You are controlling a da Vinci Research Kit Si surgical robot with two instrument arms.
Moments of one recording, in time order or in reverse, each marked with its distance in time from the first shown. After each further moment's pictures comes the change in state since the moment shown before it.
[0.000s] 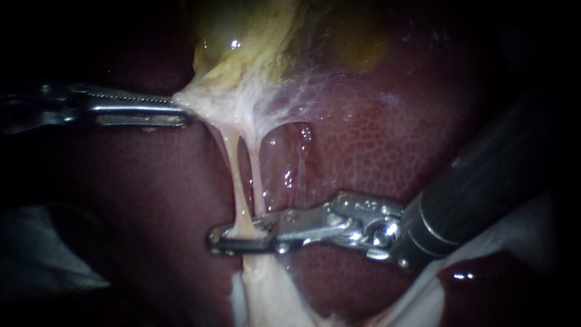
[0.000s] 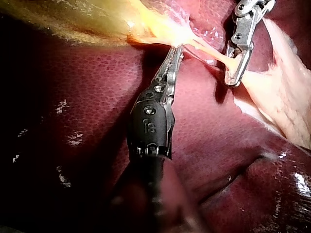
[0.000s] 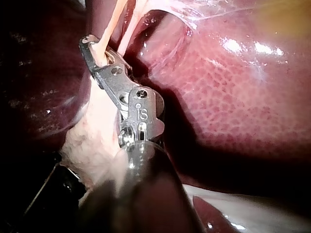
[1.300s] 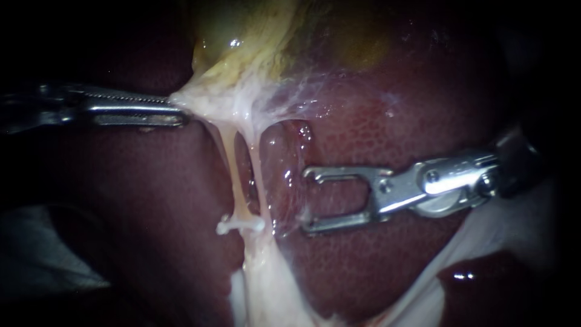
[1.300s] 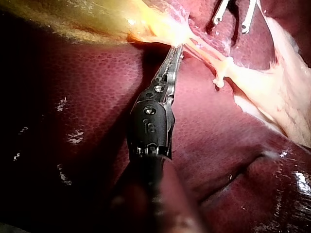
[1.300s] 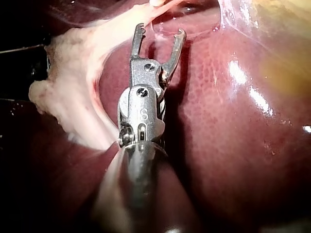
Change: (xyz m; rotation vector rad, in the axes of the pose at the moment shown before) right arm 0.002 -0.003 -0.016 -0.267 -0.012 -0.519; left arm 0.000 0.000 0.000 0.001 0.000 0.001
